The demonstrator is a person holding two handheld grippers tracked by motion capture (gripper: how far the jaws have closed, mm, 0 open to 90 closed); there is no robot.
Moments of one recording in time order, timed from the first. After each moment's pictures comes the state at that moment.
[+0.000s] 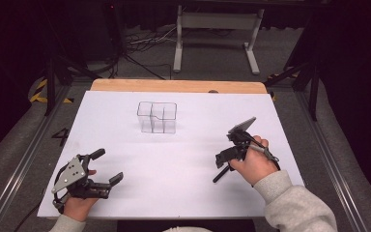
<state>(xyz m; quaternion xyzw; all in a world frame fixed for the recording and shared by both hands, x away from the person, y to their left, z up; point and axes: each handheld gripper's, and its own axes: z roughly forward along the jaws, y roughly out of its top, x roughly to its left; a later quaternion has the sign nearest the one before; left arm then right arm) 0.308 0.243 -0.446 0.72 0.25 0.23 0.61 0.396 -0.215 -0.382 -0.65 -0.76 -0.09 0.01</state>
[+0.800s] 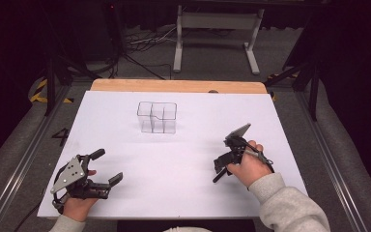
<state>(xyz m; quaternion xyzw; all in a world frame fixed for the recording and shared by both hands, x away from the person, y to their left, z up) 0.307 0.244 -0.445 0.72 0.25 0.22 0.61 0.400 -0.213 -0.414 -0.65 -0.76 -0.07 0.02</state>
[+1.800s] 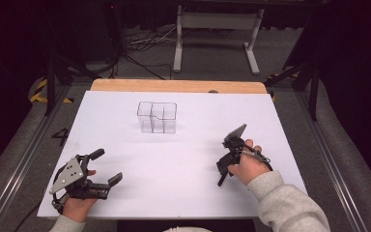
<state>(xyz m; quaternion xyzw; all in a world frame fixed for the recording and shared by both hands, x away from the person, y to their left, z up) 0.306 0.244 -0.444 0.71 0.25 0.22 0.62 0.404 -0.211 -0.422 -0.64 -0.77 -0.03 -0.02</state>
